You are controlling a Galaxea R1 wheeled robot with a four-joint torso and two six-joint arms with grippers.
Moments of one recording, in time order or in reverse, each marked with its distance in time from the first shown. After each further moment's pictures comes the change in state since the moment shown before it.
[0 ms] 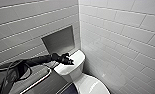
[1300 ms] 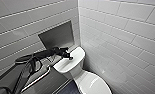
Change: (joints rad) left arm -0.071 0.203 -0.464 0.159 0.033 -0.003; right arm 0.014 0.000 0.000 0.000 0.014 0.000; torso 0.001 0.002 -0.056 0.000
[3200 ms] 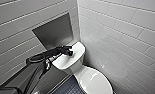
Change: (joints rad) left arm -0.001 0.173 -0.240 0.179 -0.113 -0.007; right arm 0.010 0.020 0.001 -0.004 0.001 0.000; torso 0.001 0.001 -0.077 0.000
